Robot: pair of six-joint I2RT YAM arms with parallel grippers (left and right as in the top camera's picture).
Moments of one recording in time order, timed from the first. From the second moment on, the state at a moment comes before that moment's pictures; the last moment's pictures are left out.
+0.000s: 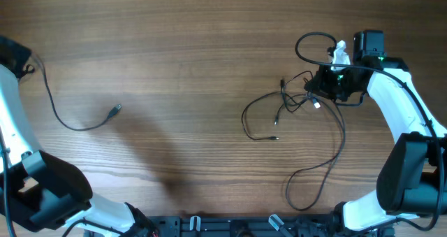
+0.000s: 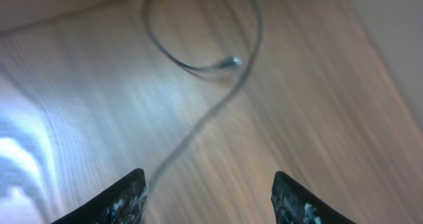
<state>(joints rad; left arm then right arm) 0.54 1.77 1.70 -0.87 -0.20 -0.53 -0.08 1.72 1.18 -0.77 -0.55 0.20</state>
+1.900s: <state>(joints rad) -0.66 2.24 1.70 -0.41 0.50 -0.01 -0.31 1.54 1.23 -0.94 -0.36 0.39</state>
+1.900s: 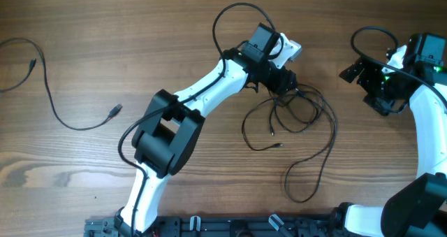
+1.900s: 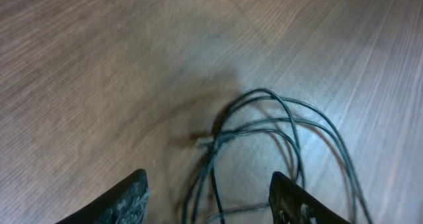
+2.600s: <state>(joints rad) -0.73 2.21 1.70 -0.45 0.15 -0.11 -0.31 1.54 1.23 -0.93 -0.36 0.39</state>
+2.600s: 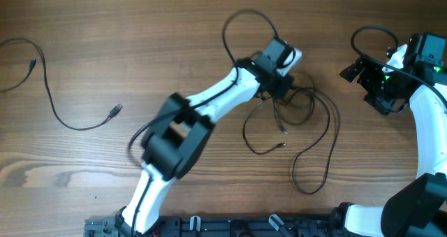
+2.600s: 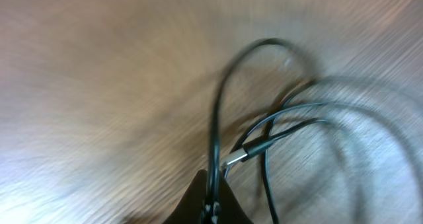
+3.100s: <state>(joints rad) -0.59 1.42 1.76 -0.56 0.12 -0.28 -0.31 1.54 1.23 -0.93 -0.44 0.30</state>
